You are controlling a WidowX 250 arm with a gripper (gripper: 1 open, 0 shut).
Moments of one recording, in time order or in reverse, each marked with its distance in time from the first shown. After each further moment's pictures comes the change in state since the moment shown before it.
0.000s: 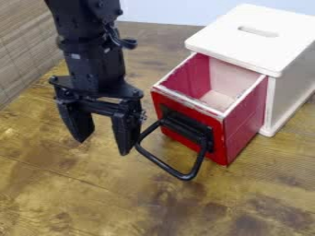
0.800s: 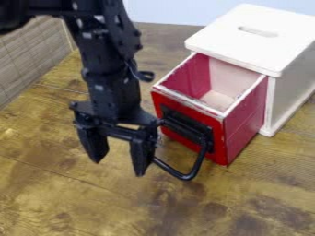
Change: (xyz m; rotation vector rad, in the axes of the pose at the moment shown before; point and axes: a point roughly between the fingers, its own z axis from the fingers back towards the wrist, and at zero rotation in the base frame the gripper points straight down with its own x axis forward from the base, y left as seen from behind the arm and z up) arm 0.006 -0.008 -0.036 0.015 0.017 0.022
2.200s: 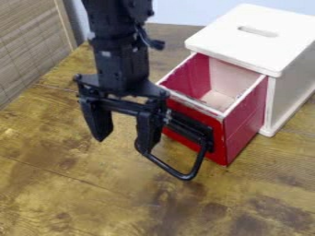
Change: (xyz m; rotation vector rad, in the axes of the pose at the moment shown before) arm 0.002 -0.010 0.031 0.010 0.033 -0.023
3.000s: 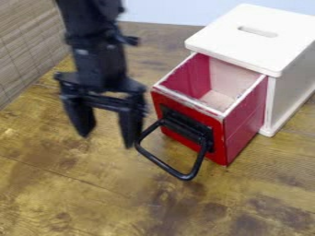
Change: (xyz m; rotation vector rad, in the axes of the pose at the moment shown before) arm 0.001 0.010 0.002 -0.001 -0.021 0.016
